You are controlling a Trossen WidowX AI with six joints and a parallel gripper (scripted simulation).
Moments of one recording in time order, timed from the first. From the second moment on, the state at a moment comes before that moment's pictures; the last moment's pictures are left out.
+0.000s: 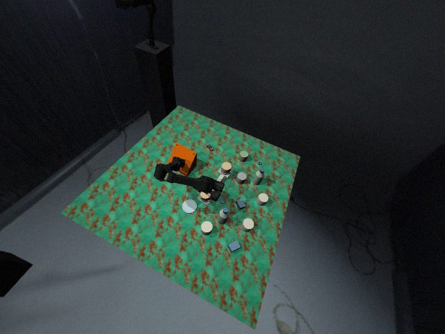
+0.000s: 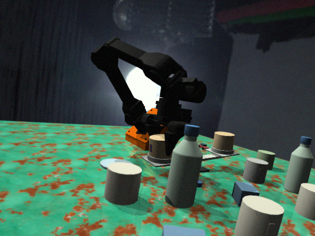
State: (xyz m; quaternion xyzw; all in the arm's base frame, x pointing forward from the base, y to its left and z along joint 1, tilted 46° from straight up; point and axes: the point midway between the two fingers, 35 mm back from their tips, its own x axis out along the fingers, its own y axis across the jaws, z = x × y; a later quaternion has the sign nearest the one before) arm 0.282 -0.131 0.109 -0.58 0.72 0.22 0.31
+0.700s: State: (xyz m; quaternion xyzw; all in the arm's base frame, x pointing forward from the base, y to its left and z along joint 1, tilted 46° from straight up) arm 0.287 -0.110 0.124 -0.59 0.71 0.23 0.31
